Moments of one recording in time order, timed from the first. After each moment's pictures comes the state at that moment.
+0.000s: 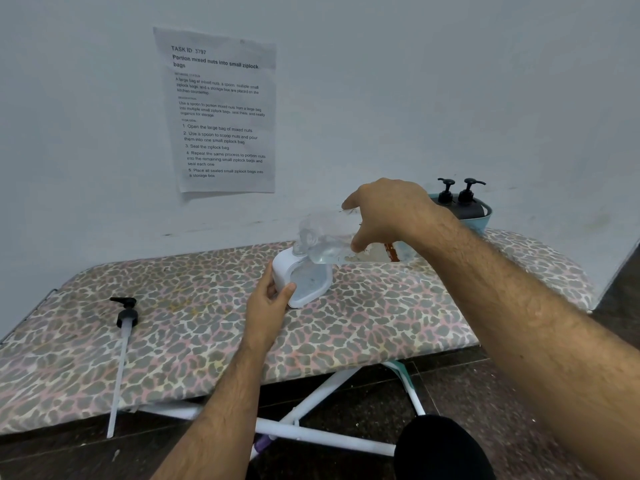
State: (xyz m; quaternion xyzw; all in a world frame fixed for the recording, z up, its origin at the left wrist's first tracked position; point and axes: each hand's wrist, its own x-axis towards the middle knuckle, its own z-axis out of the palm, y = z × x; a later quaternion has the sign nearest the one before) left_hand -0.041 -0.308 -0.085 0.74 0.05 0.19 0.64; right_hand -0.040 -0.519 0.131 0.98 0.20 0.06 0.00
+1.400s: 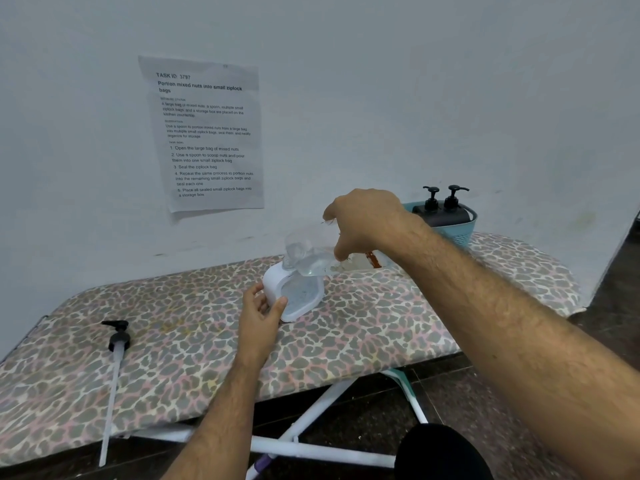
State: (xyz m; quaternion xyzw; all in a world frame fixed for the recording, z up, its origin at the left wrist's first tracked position) left_hand -0.032 -0.304 -0.096 0.73 0.09 0.19 0.65; right_hand -0.032 -0.513 0.131 0.97 0.21 0.09 0.03
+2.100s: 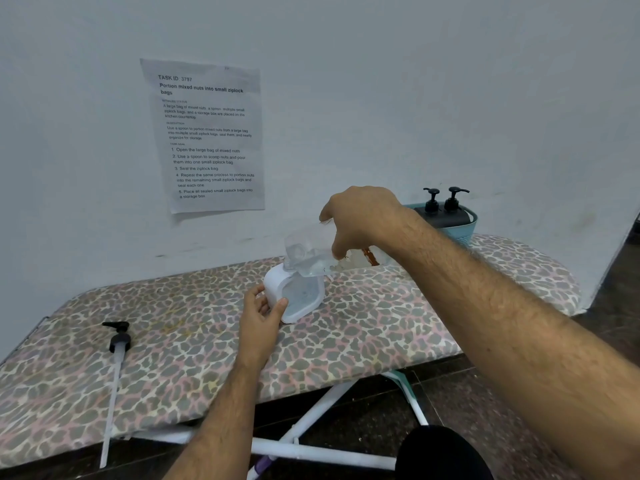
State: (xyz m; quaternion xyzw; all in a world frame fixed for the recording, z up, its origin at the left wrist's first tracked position) left_hand -0.034 -0.307 -0.091 0.73 0.09 0.19 0.65; right_hand -0.038 -0.509 0.143 0.97 0.22 0.06 0.03
